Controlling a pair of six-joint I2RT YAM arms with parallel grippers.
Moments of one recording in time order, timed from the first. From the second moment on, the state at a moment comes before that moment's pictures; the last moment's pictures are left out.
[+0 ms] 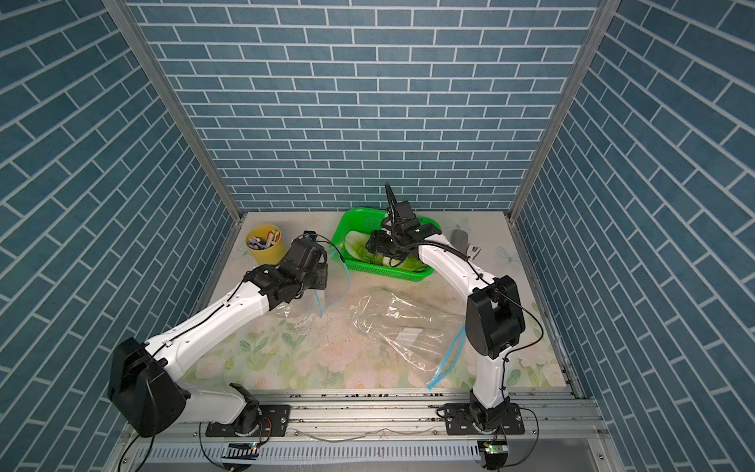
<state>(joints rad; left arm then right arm) -0.59 1.38 1.14 -0.62 -0.36 -0.38 0.59 1.92 1.68 -0.62 -0.26 0.64</state>
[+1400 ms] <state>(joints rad) -0.56 1.32 1.07 -0.58 -0.31 -0.40 0.56 2.26 1.93 -0.57 -0.28 0.83</state>
